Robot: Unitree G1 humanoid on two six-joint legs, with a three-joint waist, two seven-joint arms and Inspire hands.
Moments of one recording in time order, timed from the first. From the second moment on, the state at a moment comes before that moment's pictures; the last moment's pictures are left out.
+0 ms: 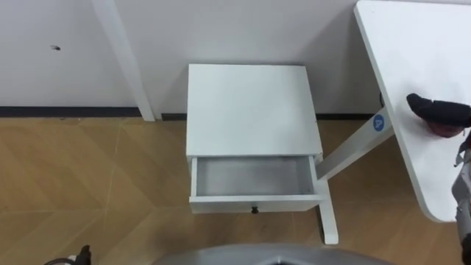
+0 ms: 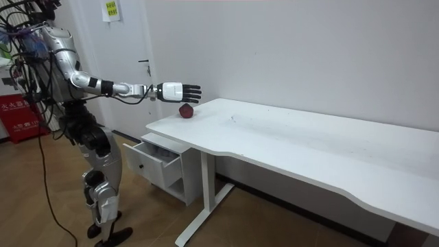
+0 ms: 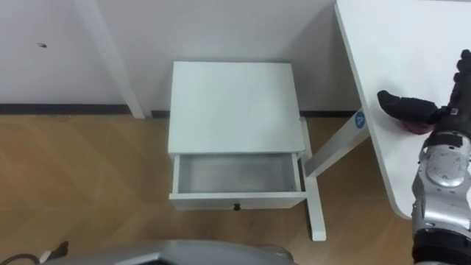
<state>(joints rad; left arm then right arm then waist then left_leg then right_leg) 0.30 0.26 0.19 1.01 0.28 0.00 0.13 0.08 -0.45 -0.29 0.42 0.10 -0.11 -0.19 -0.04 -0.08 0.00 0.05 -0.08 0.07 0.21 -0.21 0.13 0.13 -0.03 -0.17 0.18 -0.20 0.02</state>
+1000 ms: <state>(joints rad) 0.29 0.27 0.19 1.04 0.28 -0.01 0.12 0.10 -0.45 -0.29 0.68 0.07 -0.17 -0.15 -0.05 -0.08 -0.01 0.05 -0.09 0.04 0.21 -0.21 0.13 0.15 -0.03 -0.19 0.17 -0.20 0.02</state>
